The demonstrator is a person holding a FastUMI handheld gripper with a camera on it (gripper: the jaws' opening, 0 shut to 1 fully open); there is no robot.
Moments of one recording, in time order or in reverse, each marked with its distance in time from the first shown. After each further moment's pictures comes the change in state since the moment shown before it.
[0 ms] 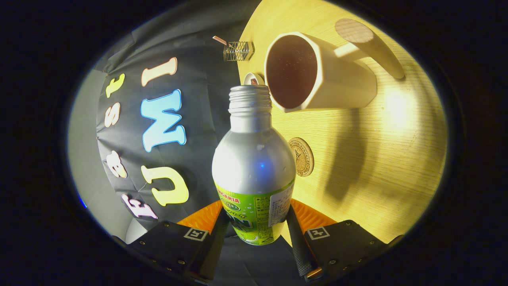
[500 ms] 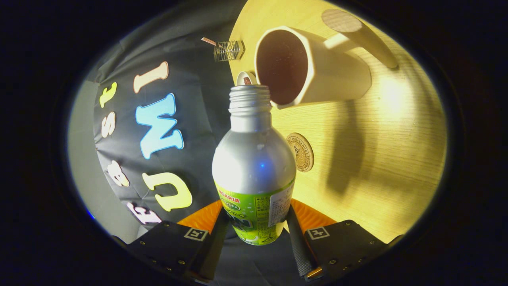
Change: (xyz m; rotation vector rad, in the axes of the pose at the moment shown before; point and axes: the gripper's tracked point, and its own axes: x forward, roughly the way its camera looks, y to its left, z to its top) arm 0.002 0.005 0.000 0.084 0.017 -0.010
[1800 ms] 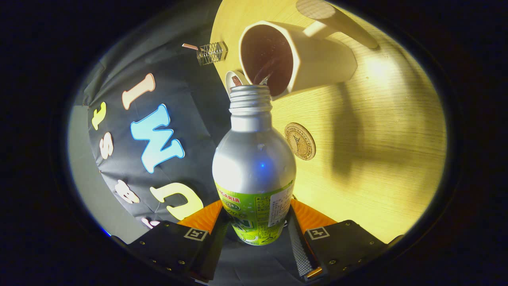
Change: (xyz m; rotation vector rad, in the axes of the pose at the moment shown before) arm -0.003 0.013 -0.007 0.170 0.027 0.006
